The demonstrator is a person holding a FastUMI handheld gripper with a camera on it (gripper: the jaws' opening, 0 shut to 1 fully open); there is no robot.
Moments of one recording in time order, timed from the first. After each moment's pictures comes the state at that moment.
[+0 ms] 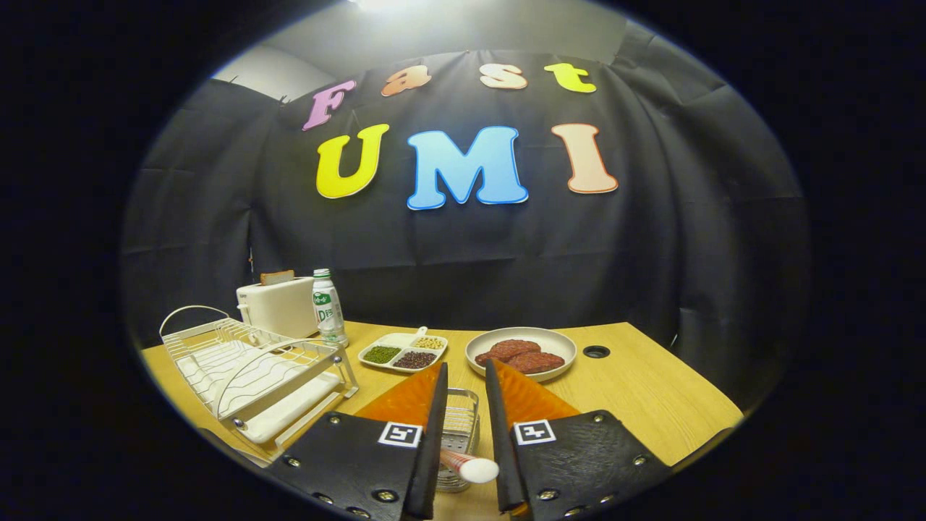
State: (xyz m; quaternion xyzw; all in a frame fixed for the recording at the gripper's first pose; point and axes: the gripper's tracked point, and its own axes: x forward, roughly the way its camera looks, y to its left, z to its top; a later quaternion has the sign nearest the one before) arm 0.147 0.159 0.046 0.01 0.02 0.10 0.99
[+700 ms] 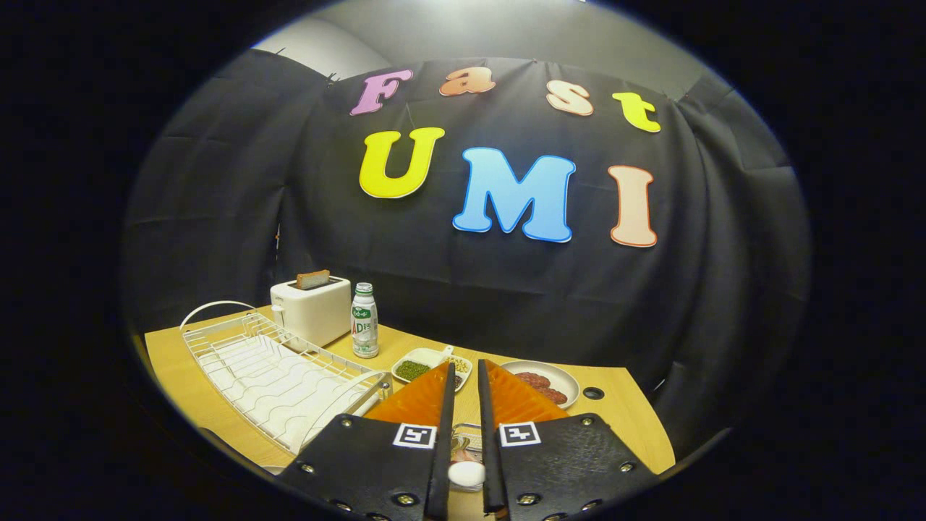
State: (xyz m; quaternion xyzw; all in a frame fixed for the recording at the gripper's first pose) arm 0.098 0.215 0.156 -0.08 0.04 0.11 0.99
